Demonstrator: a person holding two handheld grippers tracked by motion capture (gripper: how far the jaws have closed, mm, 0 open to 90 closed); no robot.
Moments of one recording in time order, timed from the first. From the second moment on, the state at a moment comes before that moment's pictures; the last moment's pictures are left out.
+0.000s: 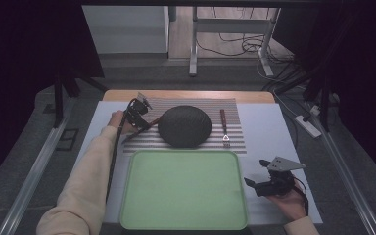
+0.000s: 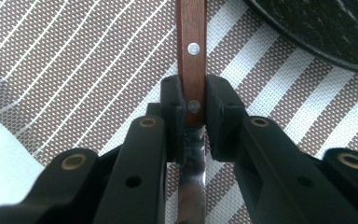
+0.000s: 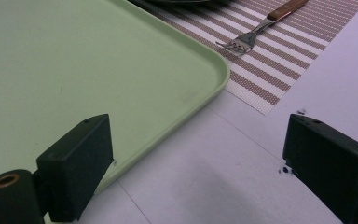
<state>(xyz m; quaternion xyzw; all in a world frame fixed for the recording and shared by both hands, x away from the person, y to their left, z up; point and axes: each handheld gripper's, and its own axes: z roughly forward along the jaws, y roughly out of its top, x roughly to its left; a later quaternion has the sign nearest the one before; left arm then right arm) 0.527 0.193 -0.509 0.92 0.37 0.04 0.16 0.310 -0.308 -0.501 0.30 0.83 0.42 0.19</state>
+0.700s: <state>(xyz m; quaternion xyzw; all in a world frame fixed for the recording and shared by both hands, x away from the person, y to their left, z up) 0.512 0.216 -0.484 0.91 0.38 0.06 0.17 0.311 -0.308 -0.501 0.30 0.83 0.42 0.19</state>
